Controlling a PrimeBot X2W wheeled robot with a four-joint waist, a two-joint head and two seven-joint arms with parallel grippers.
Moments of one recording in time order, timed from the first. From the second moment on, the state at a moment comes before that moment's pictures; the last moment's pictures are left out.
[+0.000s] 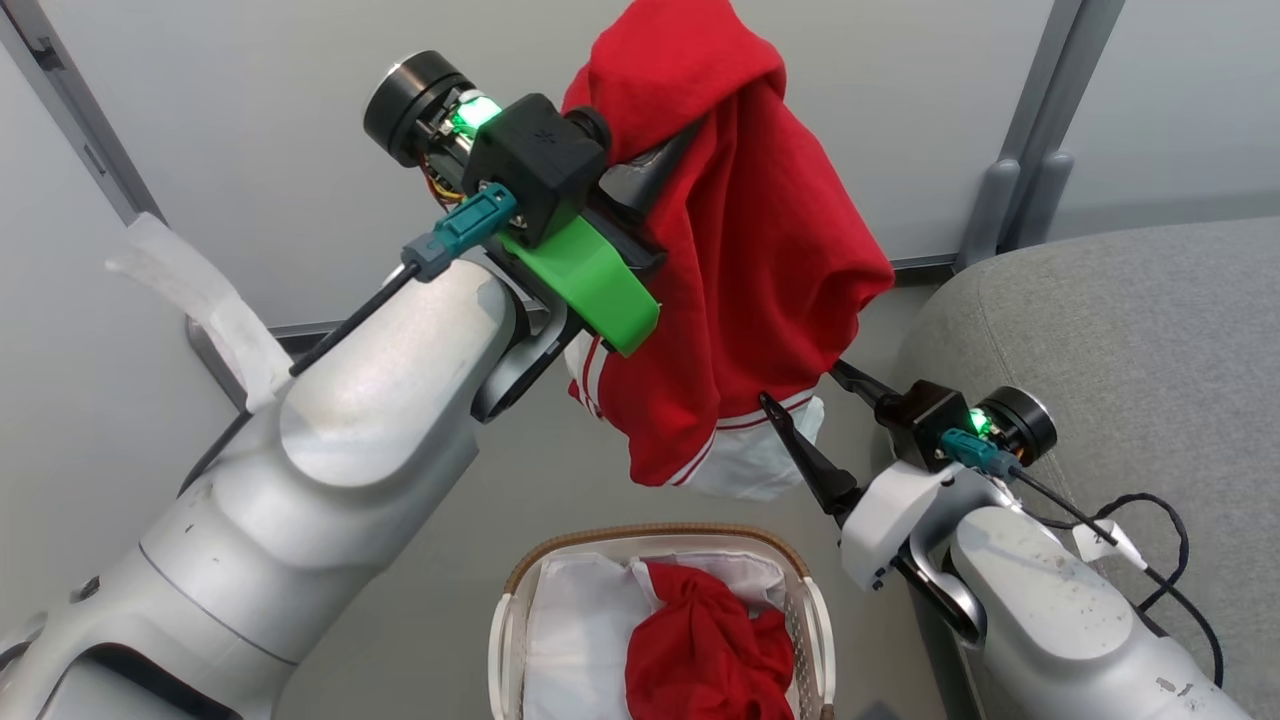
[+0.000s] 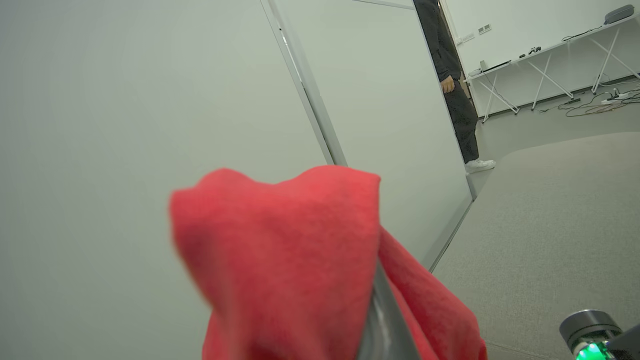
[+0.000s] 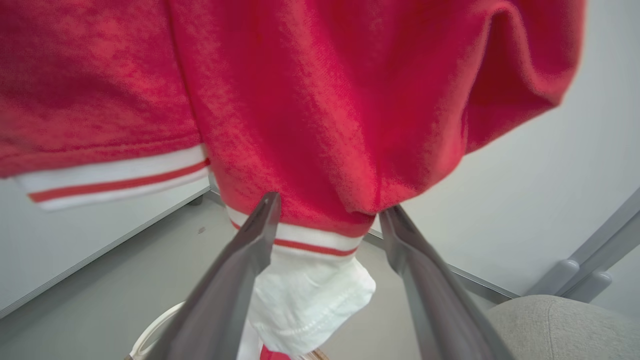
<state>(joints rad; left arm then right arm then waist) -1.01 0.21 -0.88 0.37 -0.55 -0.13 -0.25 -0.52 -0.19 0.57 0.56 0.30 0.13 -0.26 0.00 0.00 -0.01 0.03</state>
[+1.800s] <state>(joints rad) -0.70 0.20 -0.81 0.53 -0.65 -0.12 -0.26 -0.62 -0.17 0.40 0.52 0.26 0.13 -0.26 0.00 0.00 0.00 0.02</state>
